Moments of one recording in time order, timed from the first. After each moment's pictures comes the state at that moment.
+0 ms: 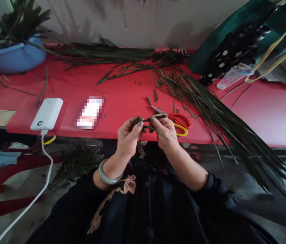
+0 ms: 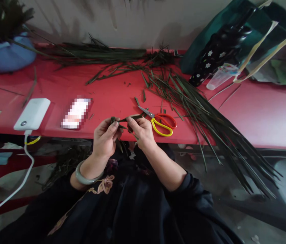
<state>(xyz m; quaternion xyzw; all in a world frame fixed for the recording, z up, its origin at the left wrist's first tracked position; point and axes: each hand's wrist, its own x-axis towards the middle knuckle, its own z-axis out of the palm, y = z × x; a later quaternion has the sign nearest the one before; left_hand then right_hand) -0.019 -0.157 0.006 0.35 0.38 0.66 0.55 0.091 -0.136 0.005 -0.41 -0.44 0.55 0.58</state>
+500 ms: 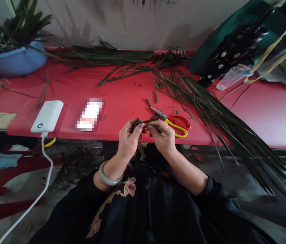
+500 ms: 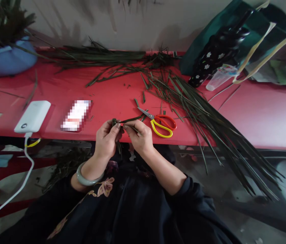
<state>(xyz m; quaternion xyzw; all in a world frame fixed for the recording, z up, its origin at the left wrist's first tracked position) -0.021 -0.156 -0.001 0.40 0.44 0.61 0.53 0.099 -0.150 0.006 -0.47 -0.62 0.33 0.53</state>
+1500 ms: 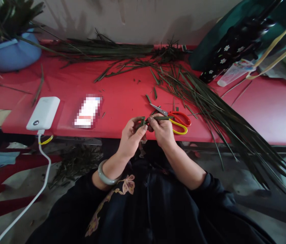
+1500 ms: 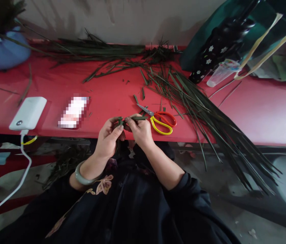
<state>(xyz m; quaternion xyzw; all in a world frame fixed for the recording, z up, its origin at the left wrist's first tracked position) -0.021 -0.163 -0.009 0.42 0.42 0.56 0.57 0.093 -0.134 -0.004 -0.48 -0.49 0.49 0.54</state>
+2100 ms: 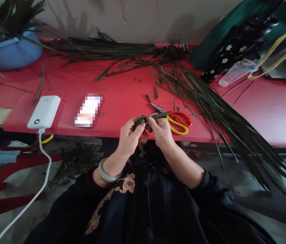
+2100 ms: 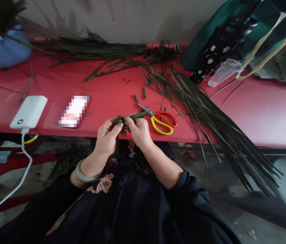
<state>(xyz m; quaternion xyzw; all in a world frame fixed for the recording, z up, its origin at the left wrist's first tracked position) -0.023 -0.156 -0.010 0.43 0.42 0.58 0.55 0.087 -0.132 -0.006 -0.45 -0.48 0.53 0.54</state>
